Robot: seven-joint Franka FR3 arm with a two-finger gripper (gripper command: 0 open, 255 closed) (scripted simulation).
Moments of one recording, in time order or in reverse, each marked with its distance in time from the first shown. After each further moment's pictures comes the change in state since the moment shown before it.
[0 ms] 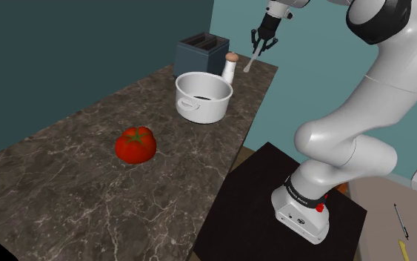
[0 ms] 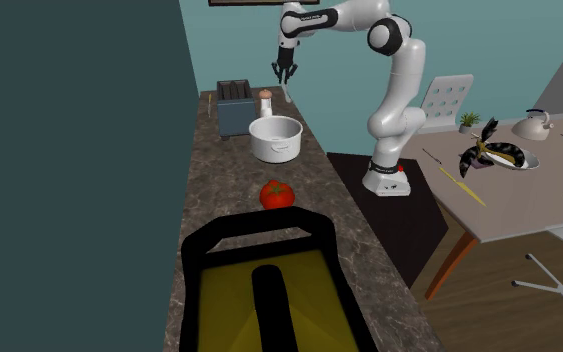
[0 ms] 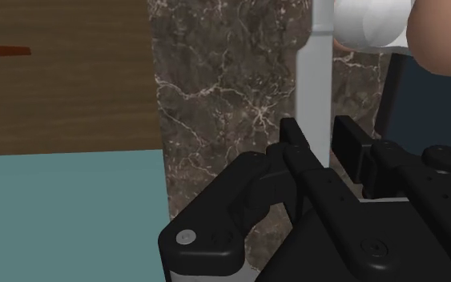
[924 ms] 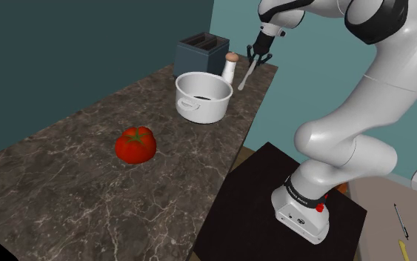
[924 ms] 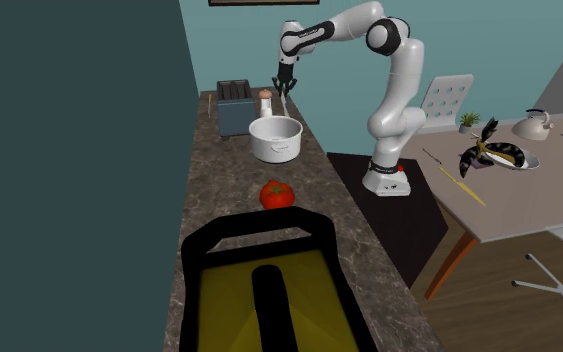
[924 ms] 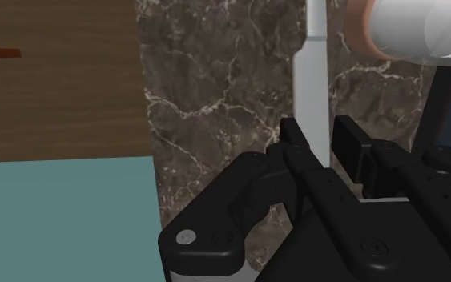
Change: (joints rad) arm 0.000 0.026 -0.004 -0.155 -0.011 0.178 -0.008
